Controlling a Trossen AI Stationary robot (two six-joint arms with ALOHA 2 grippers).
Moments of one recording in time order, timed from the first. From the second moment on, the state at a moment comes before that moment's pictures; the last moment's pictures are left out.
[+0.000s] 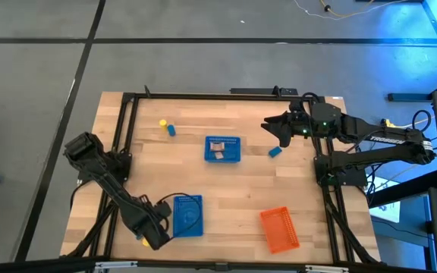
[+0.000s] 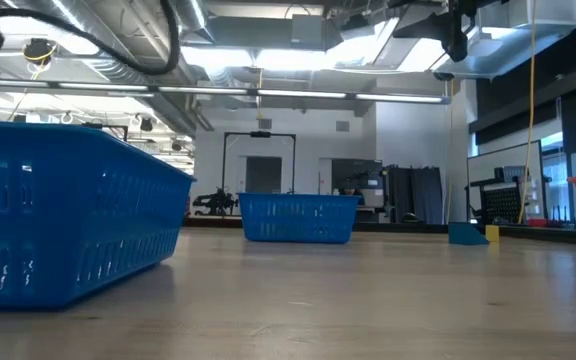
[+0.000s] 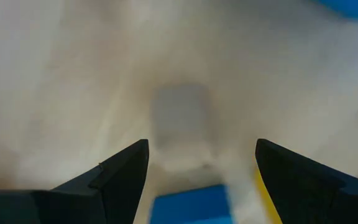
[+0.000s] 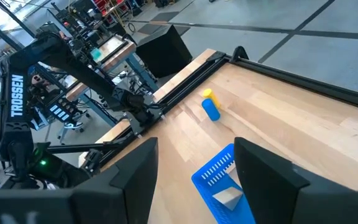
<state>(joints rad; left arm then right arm) -0.82 1.73 1.11 -0.91 0.01 -1.41 -0.15 0.88 0.87 -0.26 0.11 0.62</state>
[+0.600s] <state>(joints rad) -0.81 1.73 0.94 -0.72 0.04 -1.46 -0.15 0.88 0.87 -0.26 0.11 0.59</state>
